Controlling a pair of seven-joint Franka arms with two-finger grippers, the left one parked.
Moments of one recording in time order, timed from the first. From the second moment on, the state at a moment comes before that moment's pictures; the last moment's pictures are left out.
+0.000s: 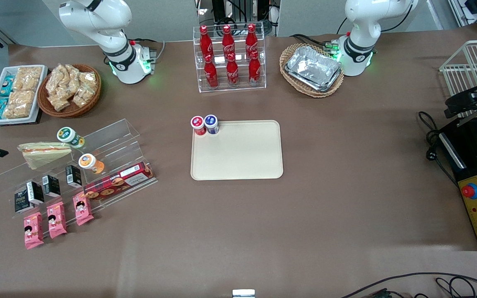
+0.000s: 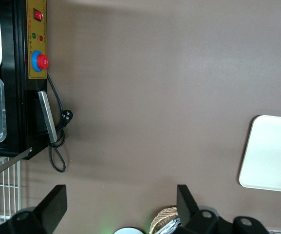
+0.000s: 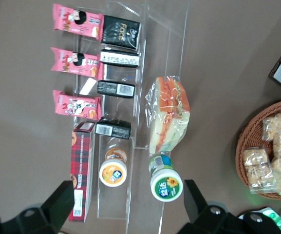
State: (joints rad) arm 0.01 0.05 -0.33 -1.71 0.06 1.68 0.72
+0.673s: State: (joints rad) arm 0.01 0.05 -0.34 -1.96 0.06 1.84 0.75
